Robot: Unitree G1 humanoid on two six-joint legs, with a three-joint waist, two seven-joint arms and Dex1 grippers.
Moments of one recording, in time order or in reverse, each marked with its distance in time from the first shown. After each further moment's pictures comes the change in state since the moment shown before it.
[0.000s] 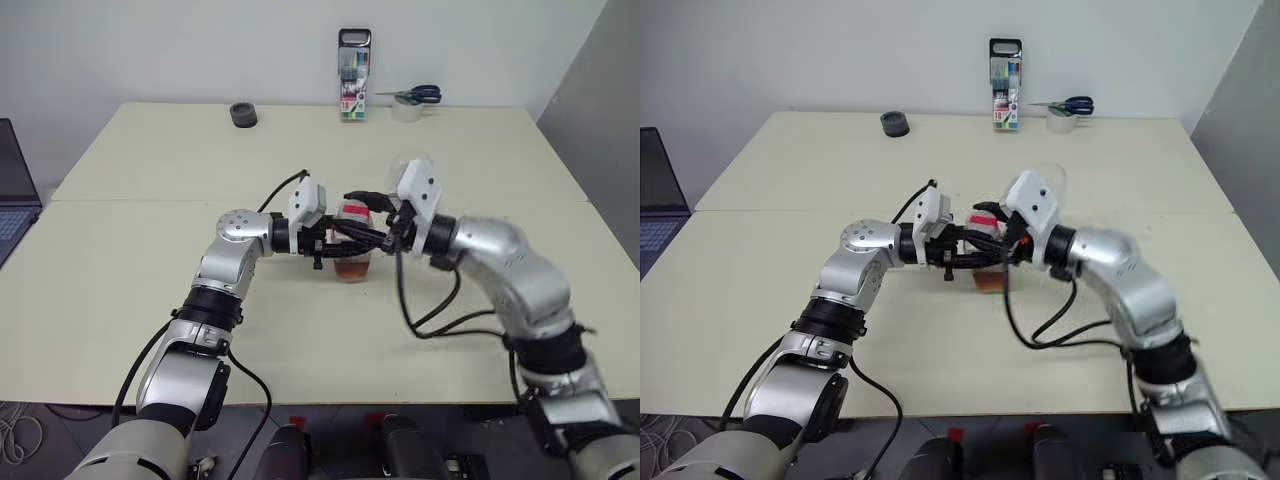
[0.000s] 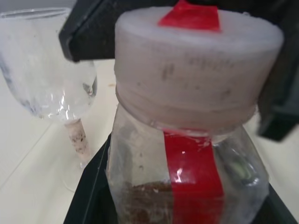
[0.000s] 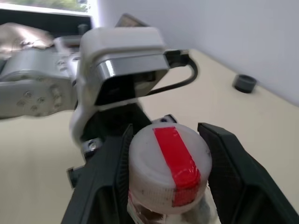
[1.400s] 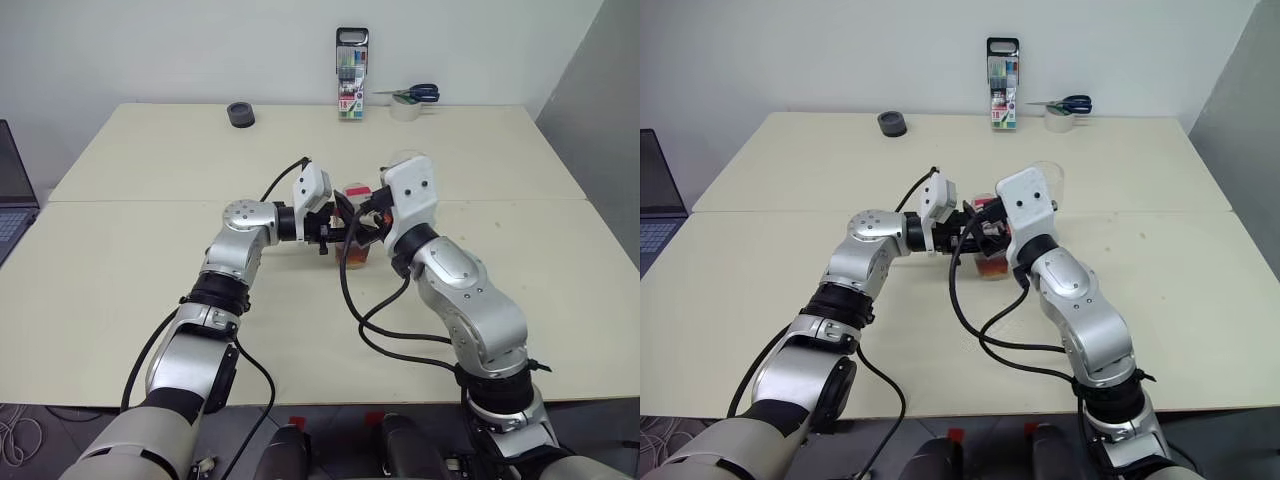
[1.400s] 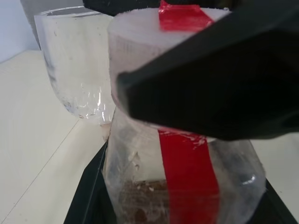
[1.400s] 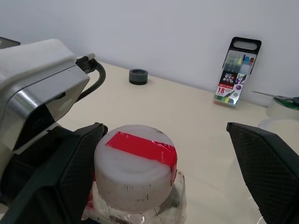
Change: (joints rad) left arm -0.095 -0.037 0.018 0.160 0.042 -0.041 0.087; right arm 0.196 0.386 0.021 -0.297 -0.268 0.228 -0.779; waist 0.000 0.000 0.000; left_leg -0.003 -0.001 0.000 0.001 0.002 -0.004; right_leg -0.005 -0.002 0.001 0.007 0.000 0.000
